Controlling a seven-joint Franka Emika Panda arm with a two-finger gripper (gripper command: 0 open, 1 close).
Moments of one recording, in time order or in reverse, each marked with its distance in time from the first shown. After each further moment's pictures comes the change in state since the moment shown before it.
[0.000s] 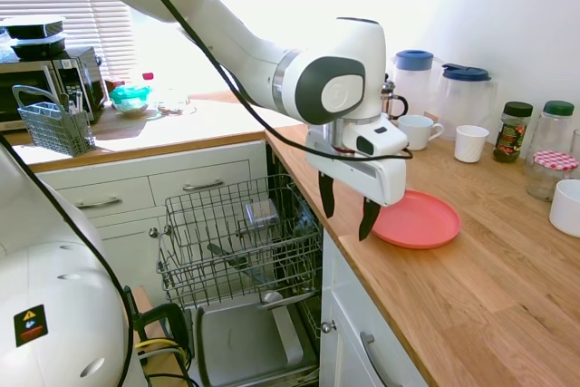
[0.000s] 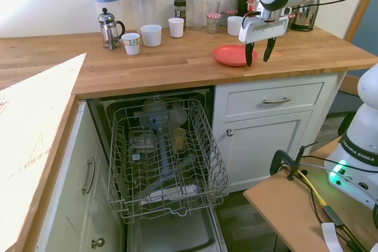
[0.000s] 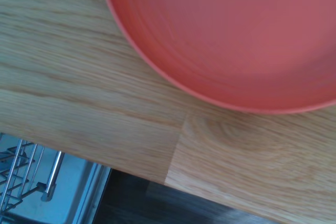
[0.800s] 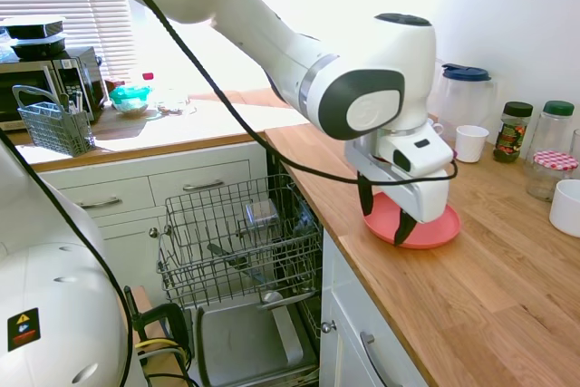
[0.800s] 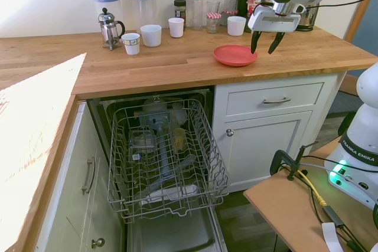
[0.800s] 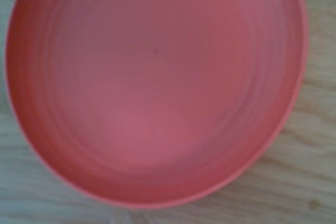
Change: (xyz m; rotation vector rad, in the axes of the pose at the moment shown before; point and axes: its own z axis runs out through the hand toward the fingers) arm 0.075 0.045 -0.003 0.226 0.010 0.235
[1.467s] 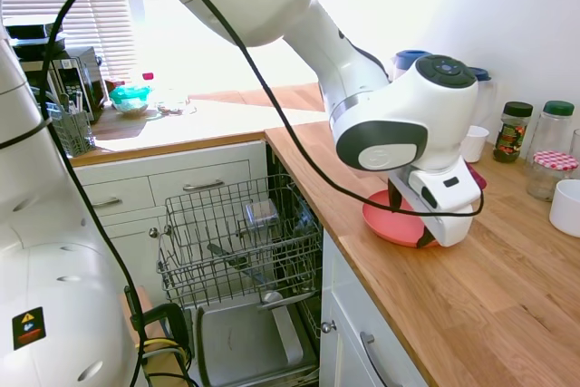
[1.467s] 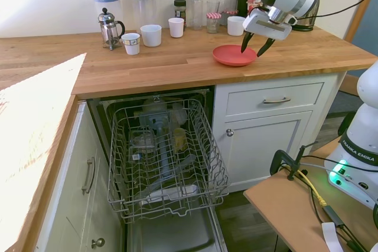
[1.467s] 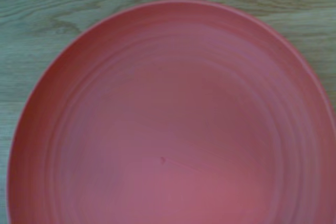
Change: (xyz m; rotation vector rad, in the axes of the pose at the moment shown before) arm 0.029 -0.018 0.038 0.146 -0.038 0.065
